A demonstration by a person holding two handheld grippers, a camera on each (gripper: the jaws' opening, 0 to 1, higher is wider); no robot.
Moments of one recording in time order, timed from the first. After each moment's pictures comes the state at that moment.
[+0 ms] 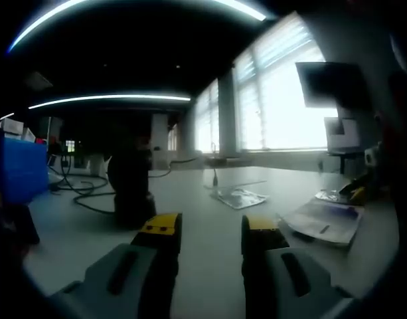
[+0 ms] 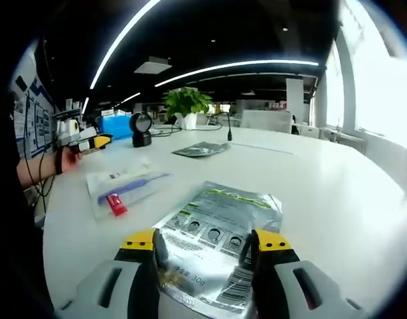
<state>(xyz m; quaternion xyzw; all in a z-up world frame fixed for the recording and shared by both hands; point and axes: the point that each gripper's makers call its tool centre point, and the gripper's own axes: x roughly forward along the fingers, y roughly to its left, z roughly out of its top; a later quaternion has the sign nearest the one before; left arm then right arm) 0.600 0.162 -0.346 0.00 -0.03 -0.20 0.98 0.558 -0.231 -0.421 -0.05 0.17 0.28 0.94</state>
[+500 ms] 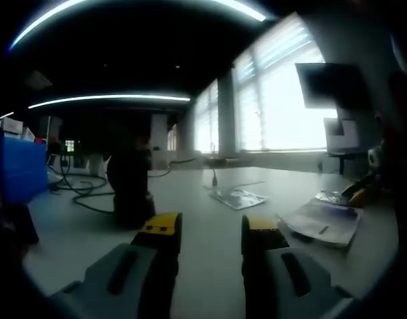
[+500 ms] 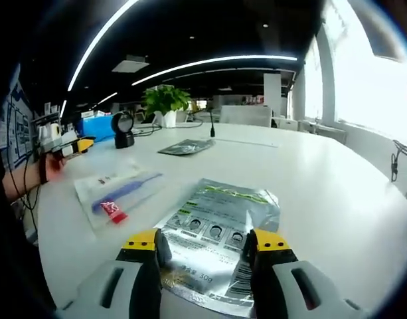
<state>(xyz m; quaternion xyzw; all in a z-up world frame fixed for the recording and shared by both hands) 0.599 0.161 -0.345 0.00 -0.03 -0.20 0.98 0.547 -0.219 -0.419 -0.05 0.19 0.21 0.96</state>
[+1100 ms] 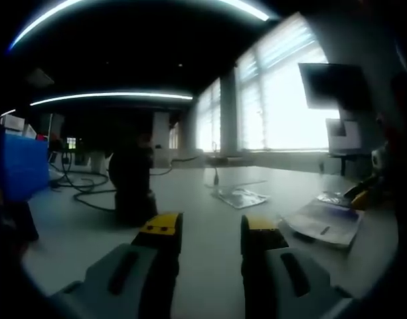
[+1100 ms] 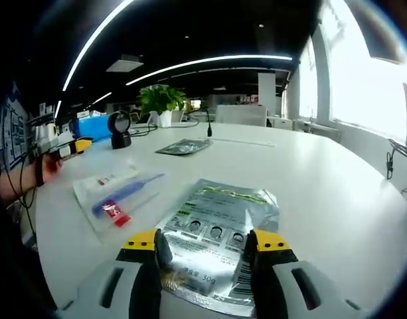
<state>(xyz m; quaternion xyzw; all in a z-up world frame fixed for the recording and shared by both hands) 0.601 0.162 -0.347 0.00 -0.02 -0.20 0.98 0.544 -0.214 -0.416 -0.05 0.19 0.18 0.96</state>
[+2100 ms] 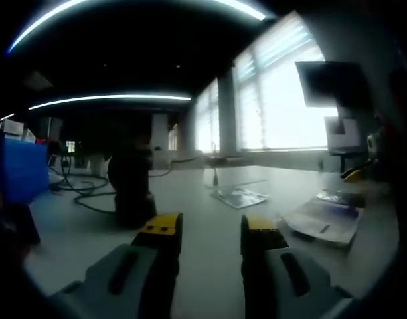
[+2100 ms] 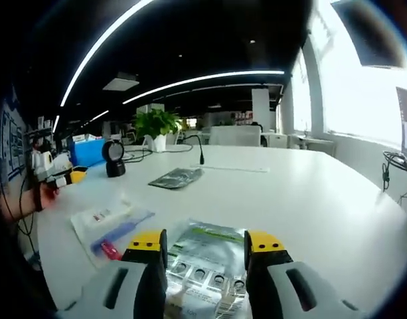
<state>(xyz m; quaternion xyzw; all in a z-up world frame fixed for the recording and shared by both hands) 0.599 0.162 -0.346 0.01 -0.02 -0.20 0.98 0.574 -0.234 -0.371 -0.01 0.13 0.17 0.98</state>
